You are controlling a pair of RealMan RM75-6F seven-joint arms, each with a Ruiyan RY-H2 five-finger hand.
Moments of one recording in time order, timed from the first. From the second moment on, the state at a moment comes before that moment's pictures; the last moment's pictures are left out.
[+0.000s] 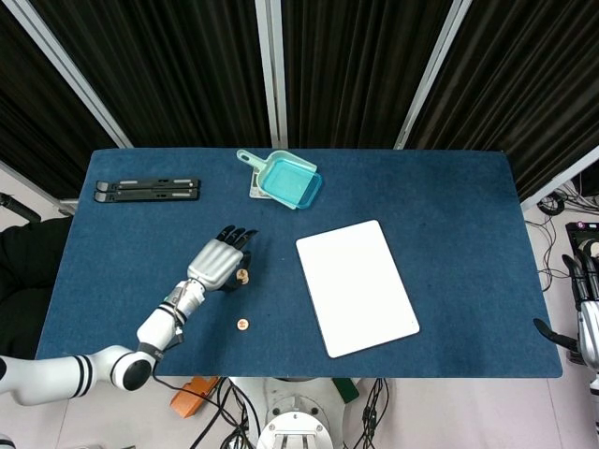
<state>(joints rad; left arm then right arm) -0.77 -1.51 -0.12 -1.55 1.08 0.89 0.48 0.01 -1.06 0.09 -1.62 -1.49 1.58 0.00</state>
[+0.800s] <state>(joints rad) -0.79 -1.52 -0.10 -1.53 1.04 0.90 0.50 0.01 -1.06 0.09 -1.63 -1.49 1.58 -0.01</state>
